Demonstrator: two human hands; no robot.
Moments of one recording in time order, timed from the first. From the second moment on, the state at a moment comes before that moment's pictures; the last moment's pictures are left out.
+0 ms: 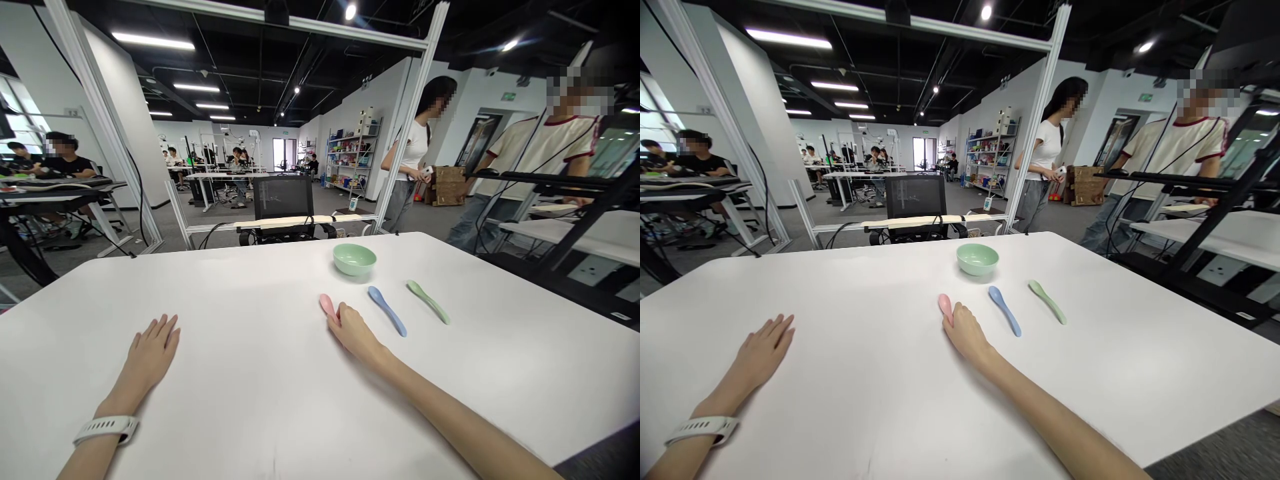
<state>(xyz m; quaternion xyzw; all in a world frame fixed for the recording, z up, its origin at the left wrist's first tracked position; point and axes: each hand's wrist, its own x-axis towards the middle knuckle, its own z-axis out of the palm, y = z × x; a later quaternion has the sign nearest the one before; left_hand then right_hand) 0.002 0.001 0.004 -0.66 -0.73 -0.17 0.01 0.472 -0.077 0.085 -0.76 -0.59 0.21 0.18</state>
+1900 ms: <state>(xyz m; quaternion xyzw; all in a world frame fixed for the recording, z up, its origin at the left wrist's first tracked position) 0.003 -0.001 0.013 -0.66 -0.74 -0.14 0.00 0.728 -0.041 0.051 -0.91 -0.38 0.01 0.15</state>
